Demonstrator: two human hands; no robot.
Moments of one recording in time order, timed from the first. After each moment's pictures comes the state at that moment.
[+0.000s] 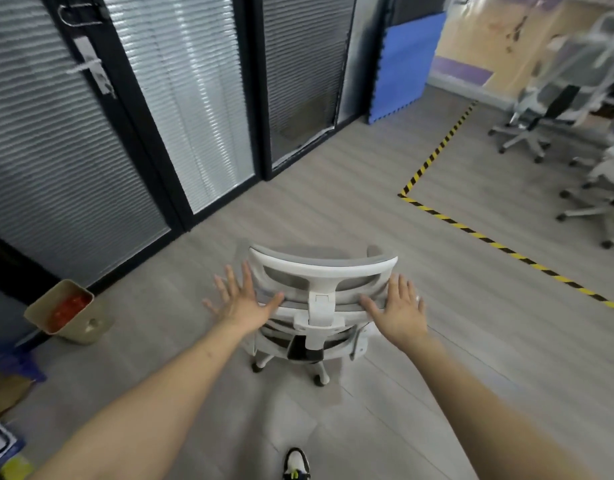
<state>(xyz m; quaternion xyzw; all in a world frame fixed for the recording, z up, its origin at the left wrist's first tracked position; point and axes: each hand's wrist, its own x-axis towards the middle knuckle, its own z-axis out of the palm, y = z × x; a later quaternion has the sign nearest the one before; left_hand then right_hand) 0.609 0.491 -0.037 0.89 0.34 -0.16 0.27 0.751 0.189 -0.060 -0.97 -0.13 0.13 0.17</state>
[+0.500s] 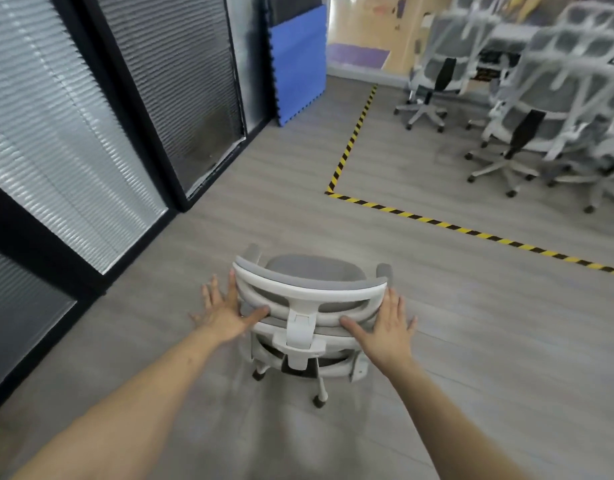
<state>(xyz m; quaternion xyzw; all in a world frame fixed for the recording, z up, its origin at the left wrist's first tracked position) 0.829 0.418 -0.039 0.93 0.19 -0.22 0.23 0.847 0.075 -0.077 -0.96 0.03 0.07 0.26</state>
